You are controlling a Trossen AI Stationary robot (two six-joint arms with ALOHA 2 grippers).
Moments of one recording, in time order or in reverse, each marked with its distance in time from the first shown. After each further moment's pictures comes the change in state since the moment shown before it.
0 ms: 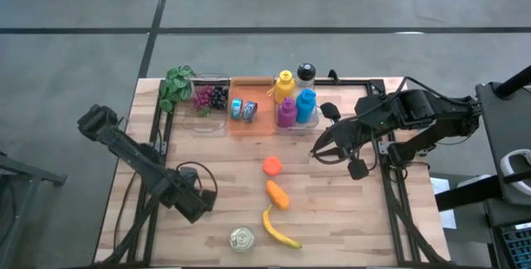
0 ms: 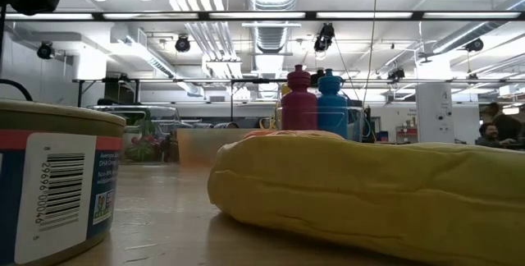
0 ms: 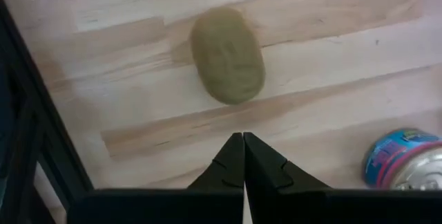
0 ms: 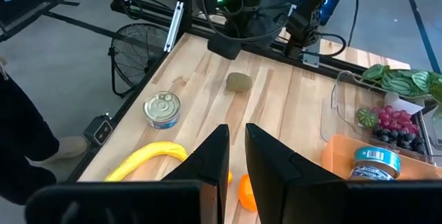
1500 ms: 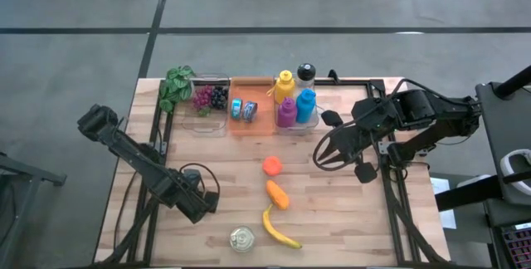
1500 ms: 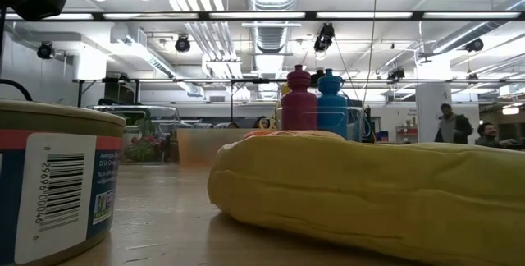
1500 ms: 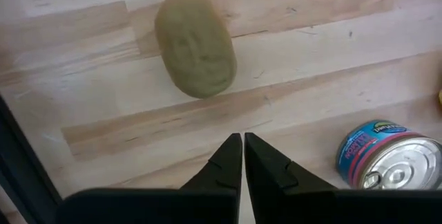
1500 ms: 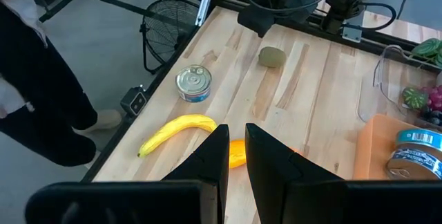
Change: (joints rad) left arm 0.008 -0.001 -0.028 0.109 -0.005 -0.005; right arm 0.000 0.000 0.000 -0.106 -0.106 0.008
